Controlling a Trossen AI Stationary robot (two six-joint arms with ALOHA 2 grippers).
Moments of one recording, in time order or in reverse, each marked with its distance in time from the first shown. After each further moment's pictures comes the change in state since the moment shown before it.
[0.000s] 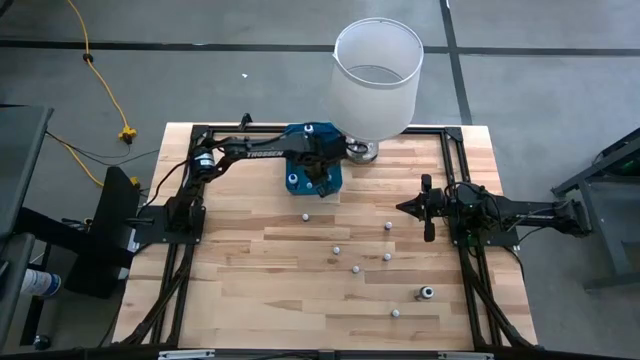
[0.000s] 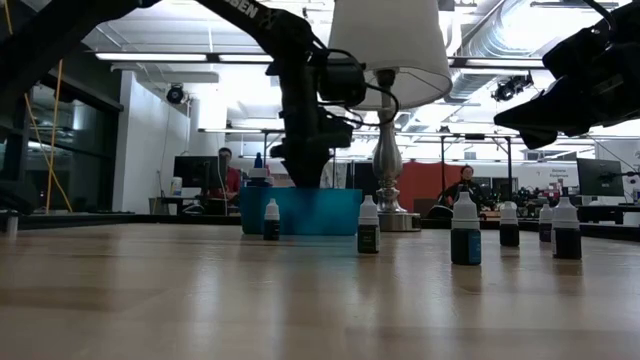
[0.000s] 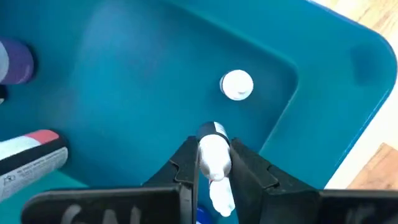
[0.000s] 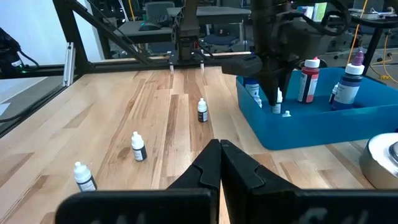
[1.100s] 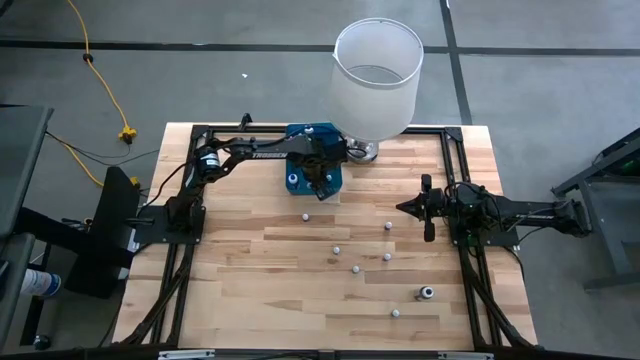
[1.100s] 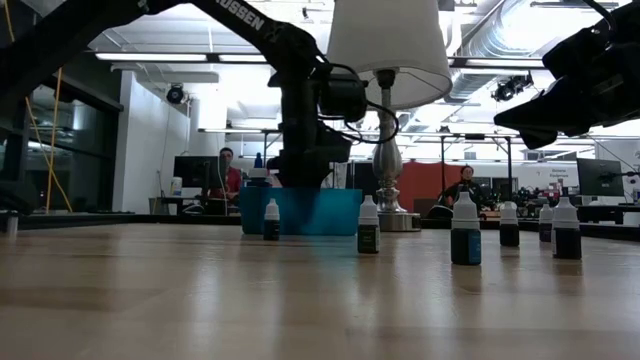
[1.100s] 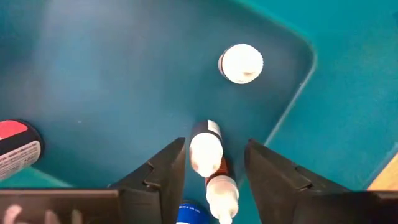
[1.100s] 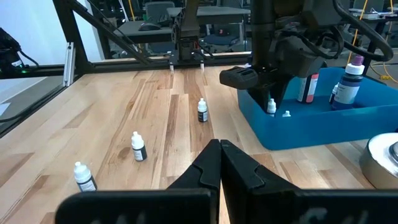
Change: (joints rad) left arm 0.005 0.047 0.000 -0.026 0.032 0.000; right arm 0.000 0.000 0.000 0.000 0.000 0.000
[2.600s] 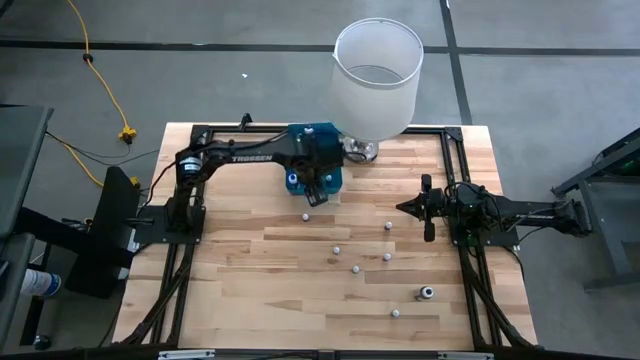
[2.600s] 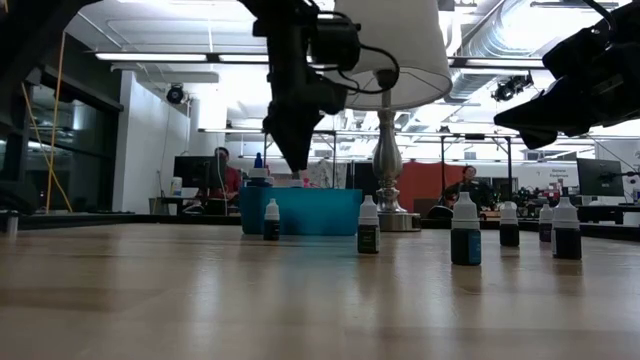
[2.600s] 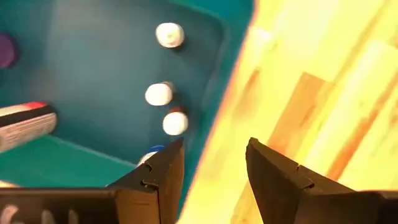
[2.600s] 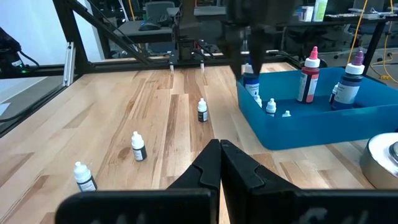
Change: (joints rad) left arm -0.088 -0.165 0.001 -0.123 0.012 0.052; right arm 0.000 0.000 0.000 0.000 0.000 0.000
